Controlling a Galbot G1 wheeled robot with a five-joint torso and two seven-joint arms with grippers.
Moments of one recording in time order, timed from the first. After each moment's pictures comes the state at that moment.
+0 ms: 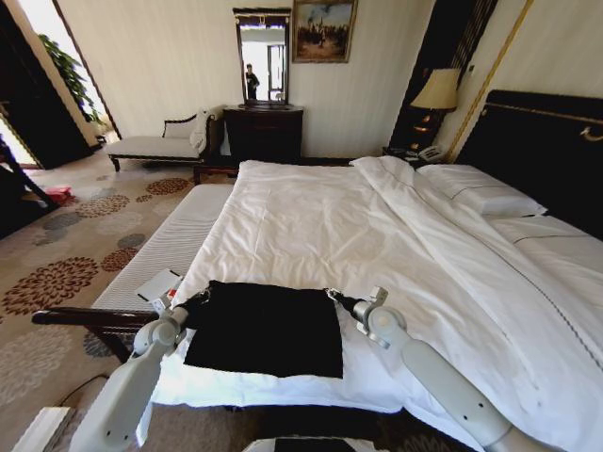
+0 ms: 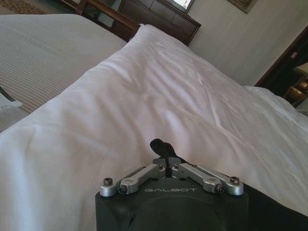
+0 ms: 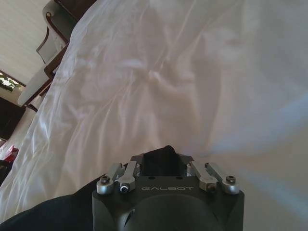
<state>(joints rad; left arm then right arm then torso) 1.10 -1.05 -0.50 -1.52 -1.01 0.33 0.05 -0.95 0.94 0.05 1.72 1.54 -0.28 0.46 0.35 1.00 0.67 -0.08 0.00</state>
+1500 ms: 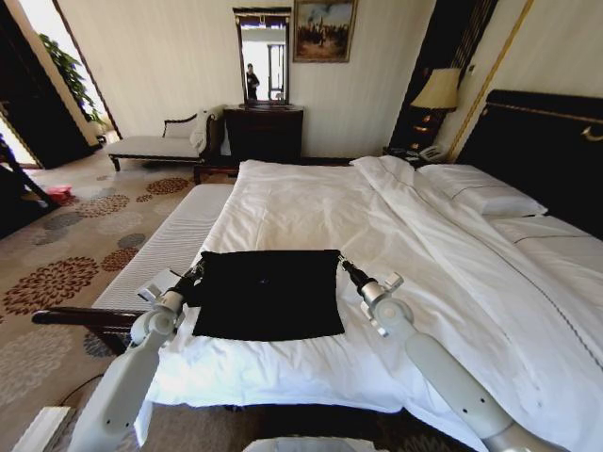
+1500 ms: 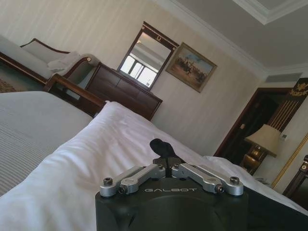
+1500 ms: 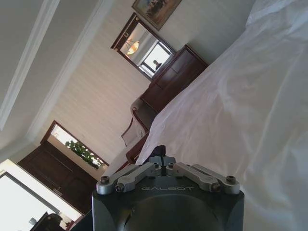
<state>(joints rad) 1.03 -1.05 -0.51 -1.50 -1.05 0.05 0.22 -0.89 0.97 0.10 1.63 1.45 0.07 0.04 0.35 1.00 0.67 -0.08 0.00</state>
